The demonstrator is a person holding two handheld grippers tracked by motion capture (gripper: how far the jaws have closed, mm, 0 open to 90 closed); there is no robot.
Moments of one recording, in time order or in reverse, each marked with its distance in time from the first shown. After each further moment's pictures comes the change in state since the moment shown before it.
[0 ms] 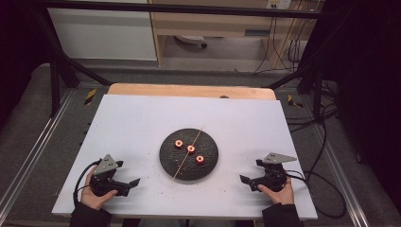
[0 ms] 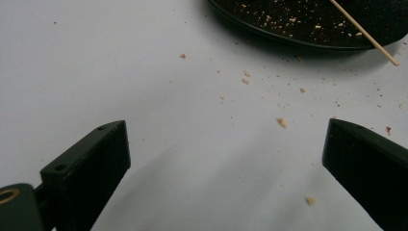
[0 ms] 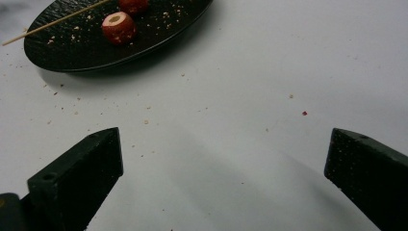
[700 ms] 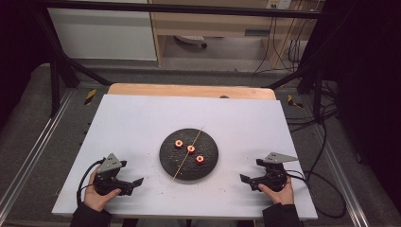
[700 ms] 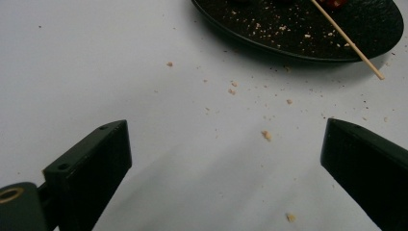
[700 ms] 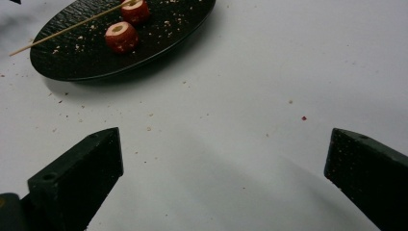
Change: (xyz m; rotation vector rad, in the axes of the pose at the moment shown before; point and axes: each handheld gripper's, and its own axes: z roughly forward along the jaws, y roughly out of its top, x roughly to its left) left arm -0.008 0.009 0.004 0.013 -0.011 -0.019; right arm 0.000 0.001 -0.002 -0.021 0.003 0.012
